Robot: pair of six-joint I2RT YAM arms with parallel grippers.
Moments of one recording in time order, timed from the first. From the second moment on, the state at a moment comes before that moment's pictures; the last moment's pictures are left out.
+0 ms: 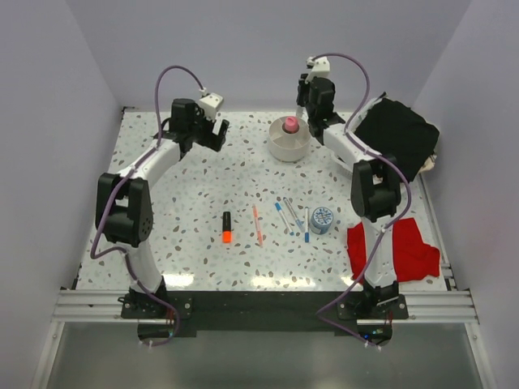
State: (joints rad) left arm -0.20 1.86 1.44 -0.14 0.21 0.23; right arm 0.31 2.24 1.90 0.26 0.22 0.09
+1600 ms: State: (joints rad) left arm 0.13 1.69 1.15 -0.25 0.11 0.15; right arm 0.70 2.19 2.10 -1.10 -0.64 -1.13
